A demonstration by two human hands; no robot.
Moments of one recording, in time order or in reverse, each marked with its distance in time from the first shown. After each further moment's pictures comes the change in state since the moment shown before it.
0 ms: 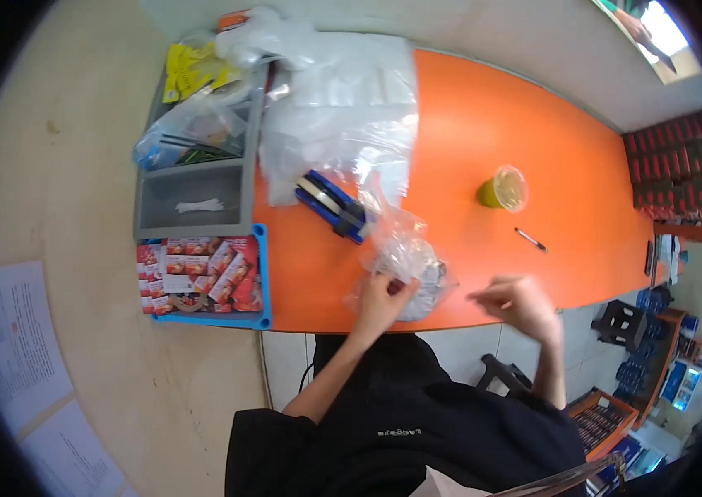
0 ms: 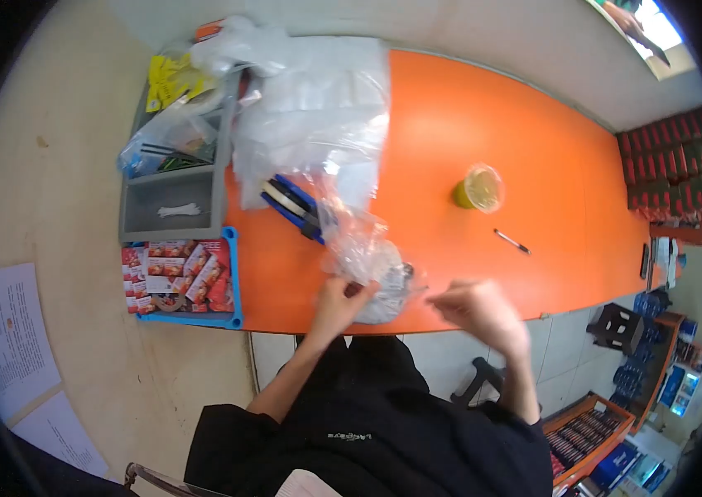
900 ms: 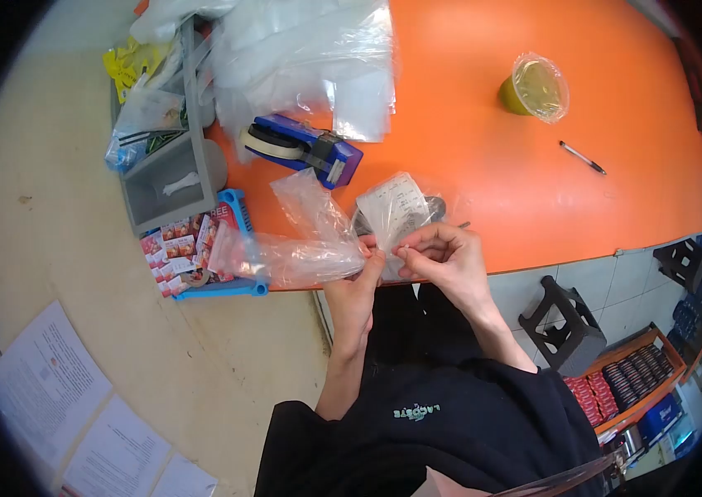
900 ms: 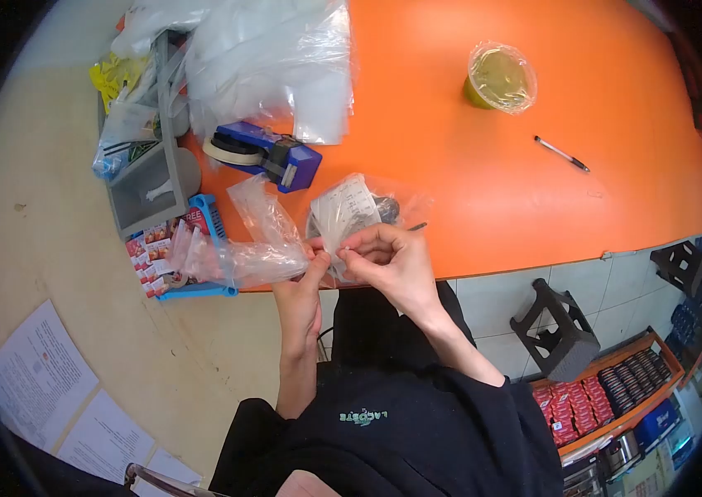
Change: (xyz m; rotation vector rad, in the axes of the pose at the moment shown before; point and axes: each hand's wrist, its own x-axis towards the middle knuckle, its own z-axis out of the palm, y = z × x) left_hand -0.031 0.024 0.019 -0.420 0.405 -0.321; right_hand 0.041 0.026 0.119 1.329 0.159 0.398
